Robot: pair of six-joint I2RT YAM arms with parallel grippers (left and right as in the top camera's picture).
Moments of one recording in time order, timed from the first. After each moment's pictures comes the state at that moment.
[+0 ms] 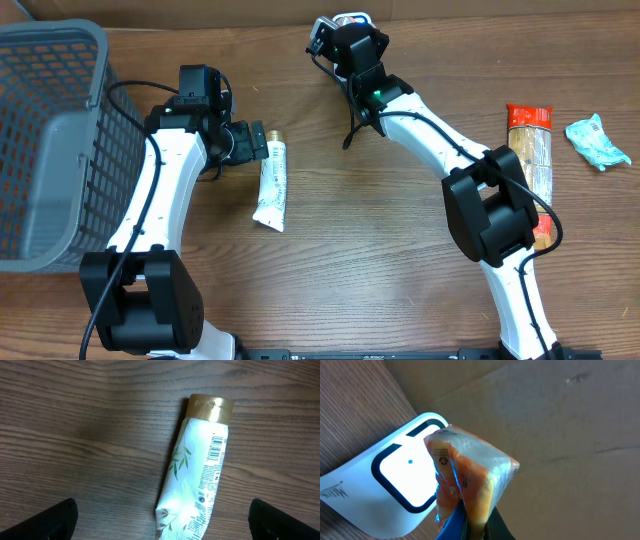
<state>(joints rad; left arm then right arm) 0.01 1.72 1.38 -0.94 0.05 -0.23 0.53 2.36 1.93 -0.01 0.48 -0.90</state>
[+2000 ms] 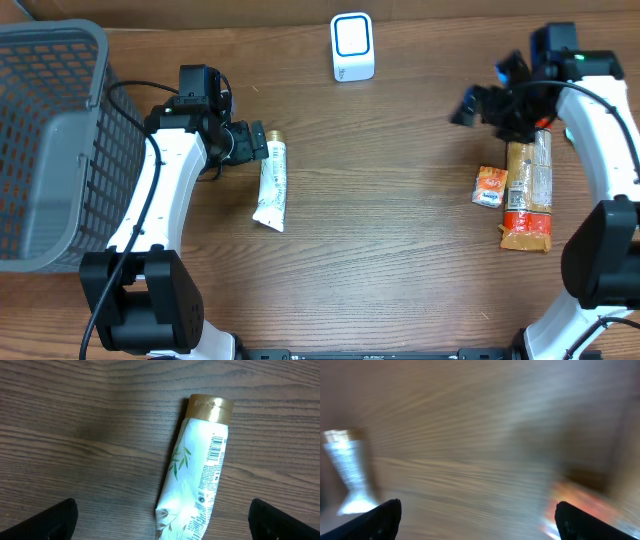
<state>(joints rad) 0.01 1.72 1.38 -0.94 0.05 -0.23 0.00 1.92 1.68 -1.09 -0.46 0.16</state>
